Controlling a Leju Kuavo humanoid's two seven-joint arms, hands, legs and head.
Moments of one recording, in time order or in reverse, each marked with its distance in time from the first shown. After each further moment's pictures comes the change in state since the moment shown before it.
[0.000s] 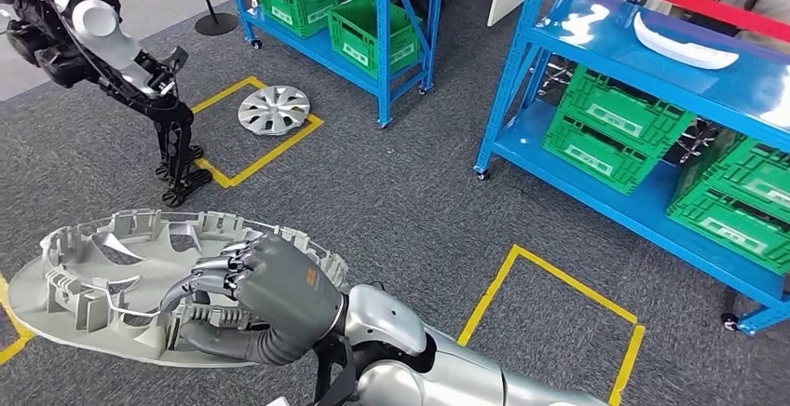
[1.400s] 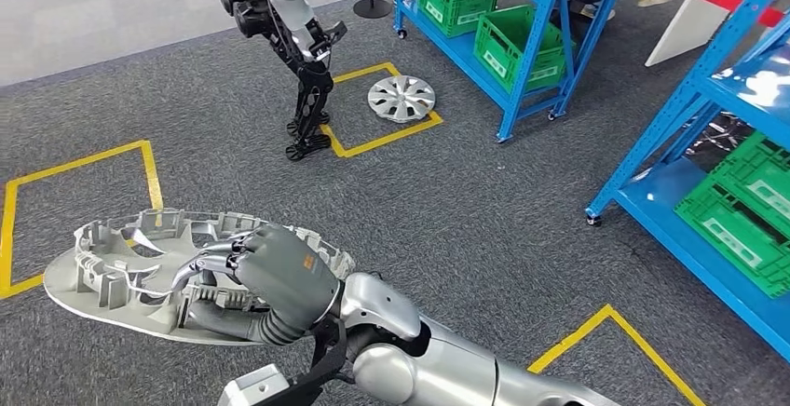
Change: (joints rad) left arm -0.007 -0.006 0.001 0.000 0.000 0.020 0.023; right arm -0.033 0.019 -0.008 0.090 -0.025 0.010 0.017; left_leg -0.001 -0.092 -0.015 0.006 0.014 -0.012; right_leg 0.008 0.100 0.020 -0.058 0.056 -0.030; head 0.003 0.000
